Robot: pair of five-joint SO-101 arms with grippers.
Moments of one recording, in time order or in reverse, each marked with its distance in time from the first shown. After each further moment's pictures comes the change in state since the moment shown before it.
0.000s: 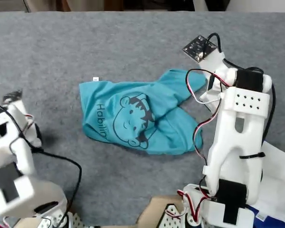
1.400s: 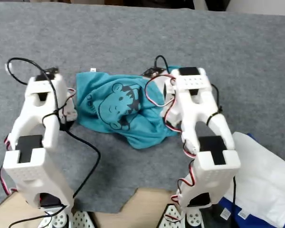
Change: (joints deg) left arm 21.7 20.3 -27.7 13.6 25.0; right arm -15.6 29.1 3.0 -2.4 -10.4
